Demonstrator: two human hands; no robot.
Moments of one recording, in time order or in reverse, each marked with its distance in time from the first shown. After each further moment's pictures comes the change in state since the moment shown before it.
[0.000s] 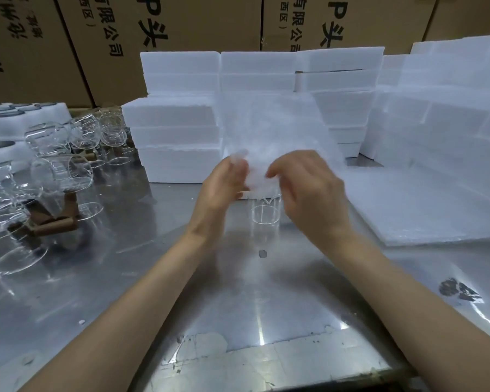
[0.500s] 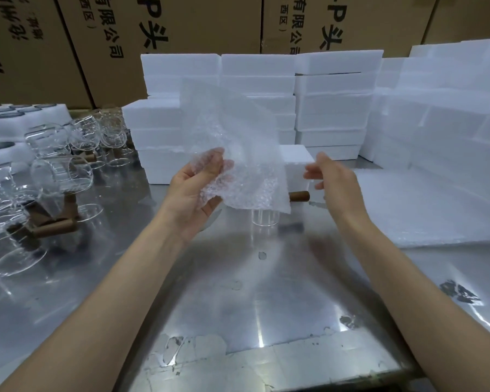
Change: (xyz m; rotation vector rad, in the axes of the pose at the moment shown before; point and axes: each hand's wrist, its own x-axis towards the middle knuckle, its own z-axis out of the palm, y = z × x) left_hand 0.017 0.006 -0.030 -0.445 0.116 -0.211; right_hand 0.001 0.036 -0.007 0.530 -0.228 1.145
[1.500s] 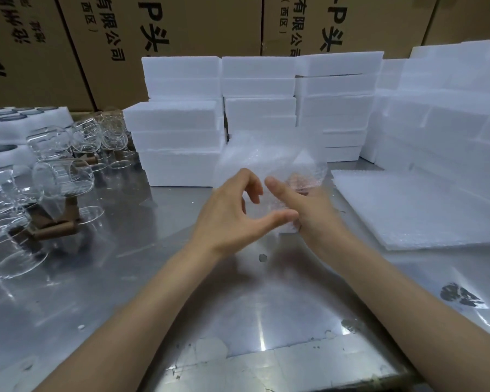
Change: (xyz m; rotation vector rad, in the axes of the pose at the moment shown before) left_hand -0.023 -0.026 0.025 1.149 -0.086 0.413; right_hand -0.028 0.000 0.026 0.374 -0.362 -0.048
